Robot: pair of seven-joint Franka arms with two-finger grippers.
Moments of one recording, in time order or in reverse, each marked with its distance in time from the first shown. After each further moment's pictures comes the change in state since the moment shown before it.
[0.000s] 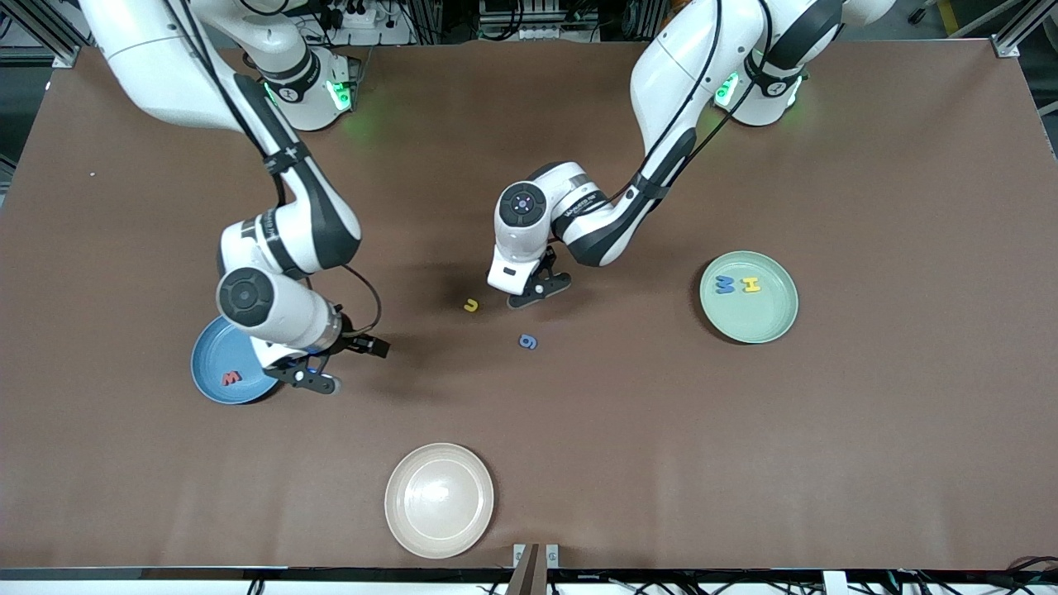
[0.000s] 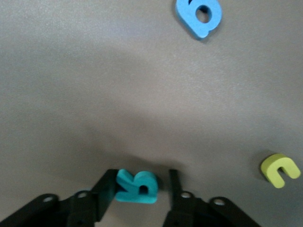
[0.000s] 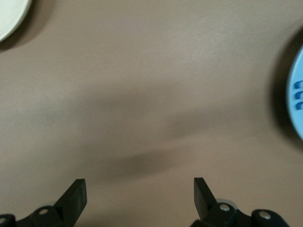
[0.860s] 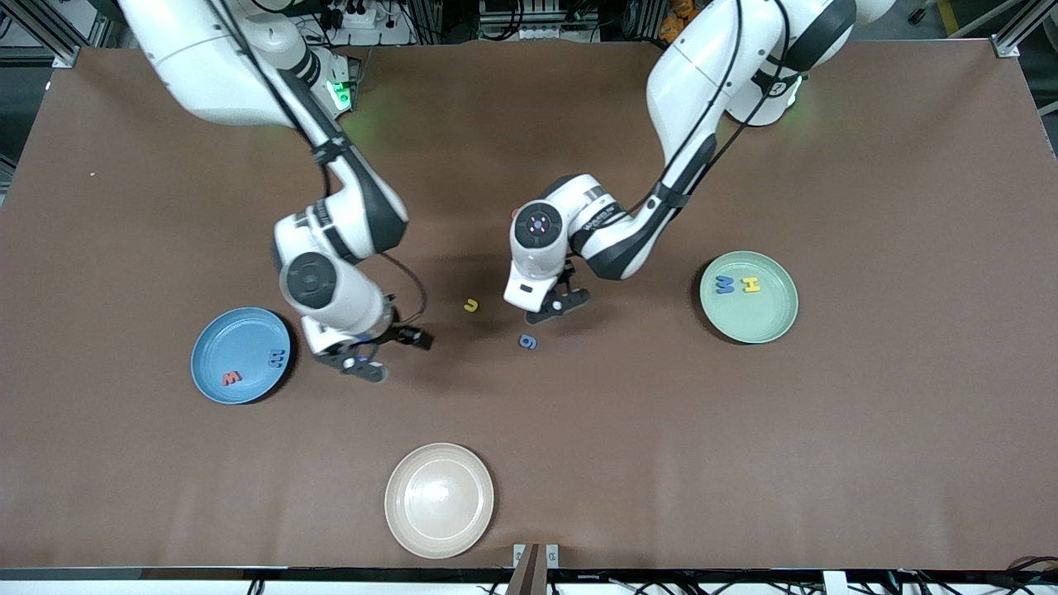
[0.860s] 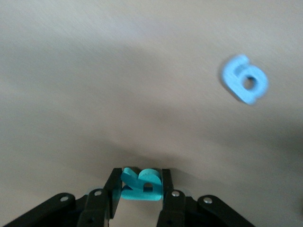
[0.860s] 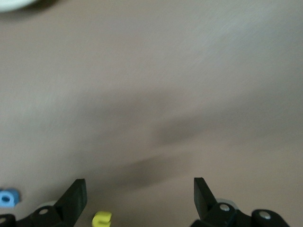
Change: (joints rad) left arm 0.088 -0.034 0.006 0.019 0.001 -0.186 0.164; right arm 0.140 0.047 0.002 0.012 -0.001 0.052 0.159
